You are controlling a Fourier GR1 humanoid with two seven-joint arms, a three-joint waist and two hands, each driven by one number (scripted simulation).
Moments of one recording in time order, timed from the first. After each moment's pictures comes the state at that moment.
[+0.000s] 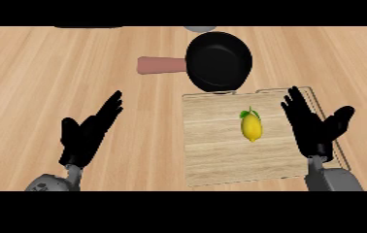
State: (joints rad) left arm -0.09 0.38 -0.34 -1.52 0.28 0.12 0.17; right arm -0.10 -0.26 0.08 -1.35 -0.39 -0.19 0.11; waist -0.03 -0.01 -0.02
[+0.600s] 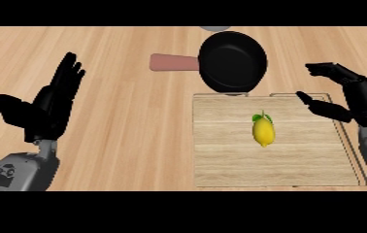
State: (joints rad) left arm -0.21 0.39 -0.13 -1.58 0.28 0.27 0.14; right arm -0.31 -0.58 0.06 -1.21 -0.10 -0.03 -0.27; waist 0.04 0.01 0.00
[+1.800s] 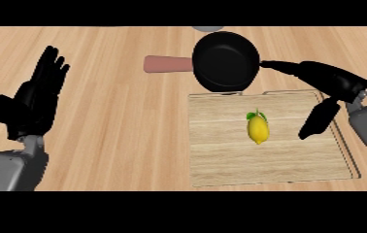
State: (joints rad) left arm -0.22 0.39 -0.04 -1.60 0.26 0.28 0.19; right arm -0.57 -0.73 0.38 -1.35 0.16 0.51 0.03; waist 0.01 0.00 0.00
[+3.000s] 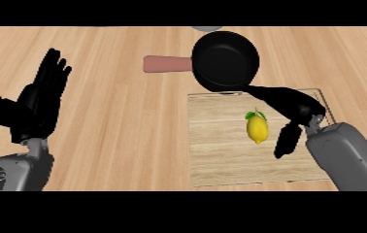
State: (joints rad) left arm -0.20 0.30 0.02 -1.63 0.16 0.23 0.22; right arm -0.43 -0.49 0.34 -1.44 0.48 0.62 0.24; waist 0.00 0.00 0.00
